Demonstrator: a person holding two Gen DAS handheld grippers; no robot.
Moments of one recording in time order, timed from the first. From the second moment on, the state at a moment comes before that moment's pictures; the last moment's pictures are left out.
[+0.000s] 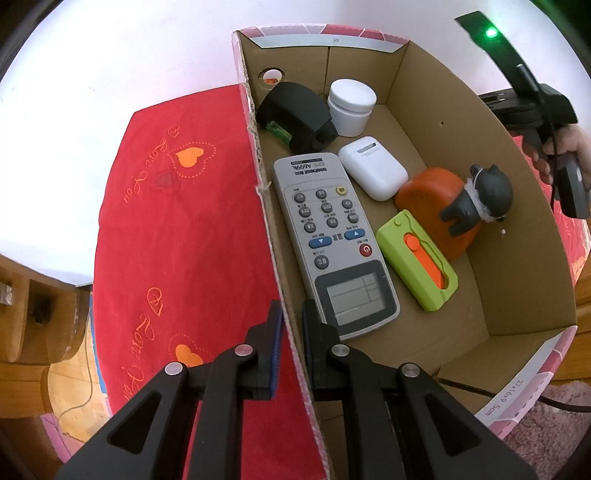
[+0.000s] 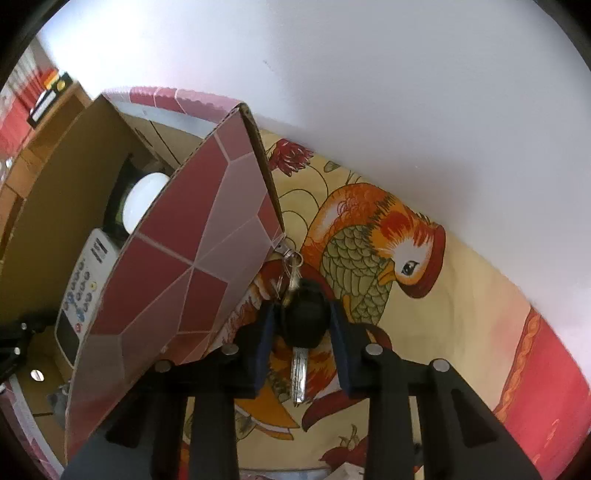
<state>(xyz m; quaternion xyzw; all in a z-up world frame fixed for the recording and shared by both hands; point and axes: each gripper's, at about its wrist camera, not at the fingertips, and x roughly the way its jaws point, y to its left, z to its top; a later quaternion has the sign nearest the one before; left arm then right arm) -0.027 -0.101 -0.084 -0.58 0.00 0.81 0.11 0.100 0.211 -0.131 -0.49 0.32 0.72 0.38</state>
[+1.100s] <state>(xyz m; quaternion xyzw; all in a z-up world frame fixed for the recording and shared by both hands) -0.033 -0.099 -0.087 -0.58 0.00 0.80 0.11 0.148 0.183 -0.148 -0.44 0.39 0.69 0.42</state>
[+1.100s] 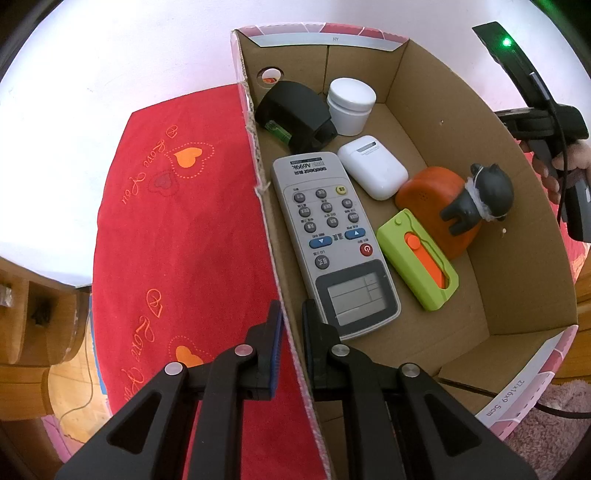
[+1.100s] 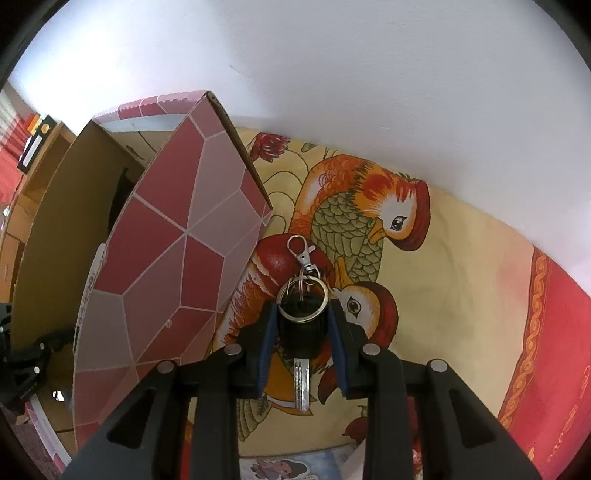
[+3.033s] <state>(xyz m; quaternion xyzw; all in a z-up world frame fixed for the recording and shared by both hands) -0.041 -0.098 -0.080 -0.58 -0.01 0.81 0.11 -0.040 0.204 -0.054 -0.40 0.37 0.75 0.38</state>
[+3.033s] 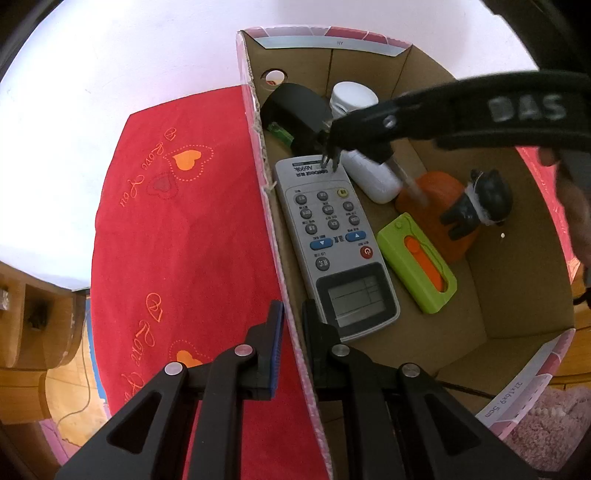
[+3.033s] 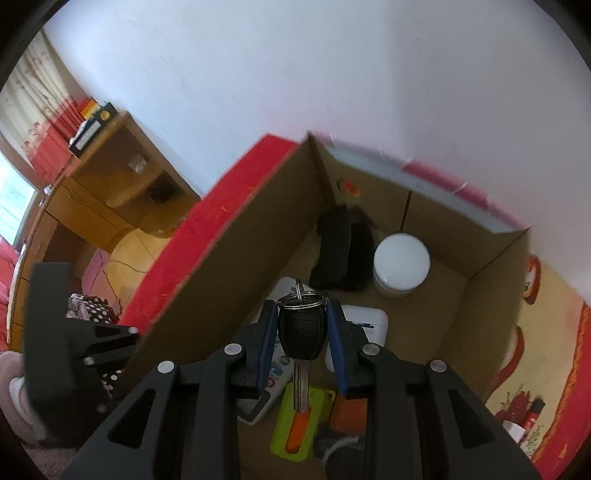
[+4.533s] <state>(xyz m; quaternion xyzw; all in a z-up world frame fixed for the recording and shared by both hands) -0.037 -0.085 -0.073 -0.58 -0.02 0.81 0.11 0.154 0.139 -0.081 -0.32 0.47 0.60 0.56</state>
